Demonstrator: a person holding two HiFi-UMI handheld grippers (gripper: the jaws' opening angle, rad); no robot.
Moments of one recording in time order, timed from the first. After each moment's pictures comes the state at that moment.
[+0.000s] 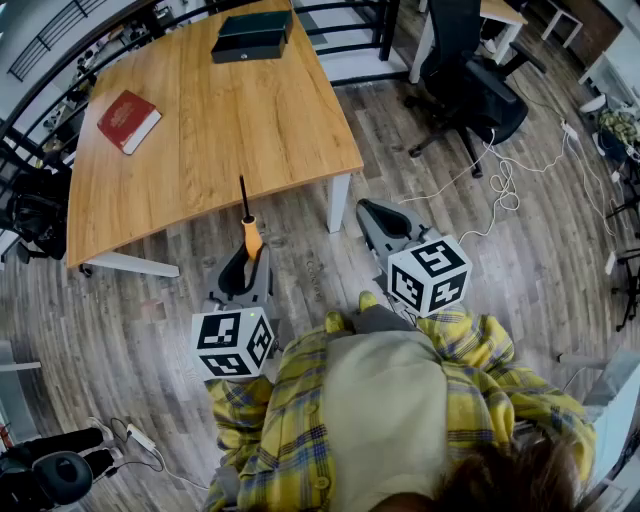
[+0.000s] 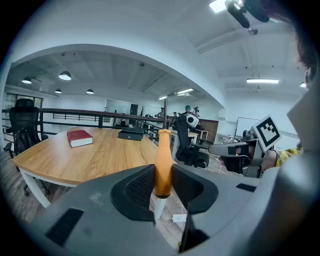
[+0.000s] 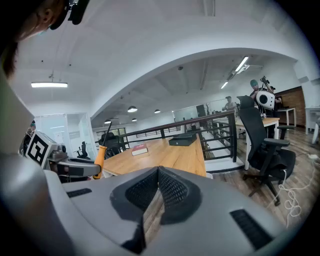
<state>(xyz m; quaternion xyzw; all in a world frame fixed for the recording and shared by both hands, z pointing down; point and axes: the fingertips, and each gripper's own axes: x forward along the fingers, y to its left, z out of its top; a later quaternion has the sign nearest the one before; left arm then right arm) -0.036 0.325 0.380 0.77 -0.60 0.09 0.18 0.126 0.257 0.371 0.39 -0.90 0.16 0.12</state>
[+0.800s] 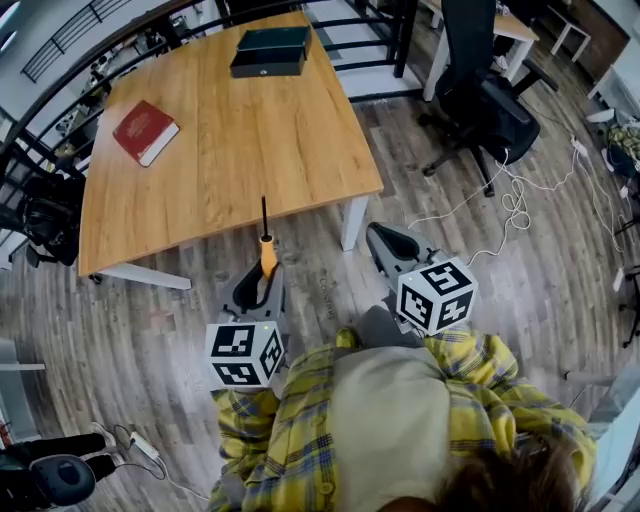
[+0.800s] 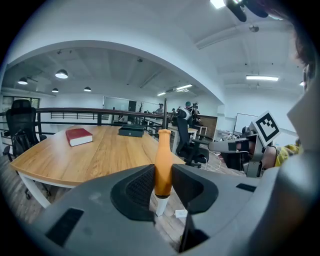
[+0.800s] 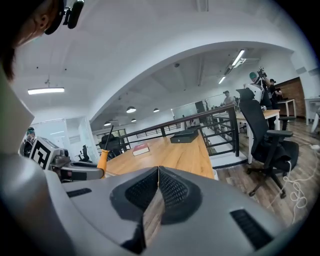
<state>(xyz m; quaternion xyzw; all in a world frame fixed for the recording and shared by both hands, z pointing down) -0.055 0.316 0.396 0.78 -0.59 0.12 0.18 0.105 0.251 0.384 0.38 -0.90 0.19 0.11</state>
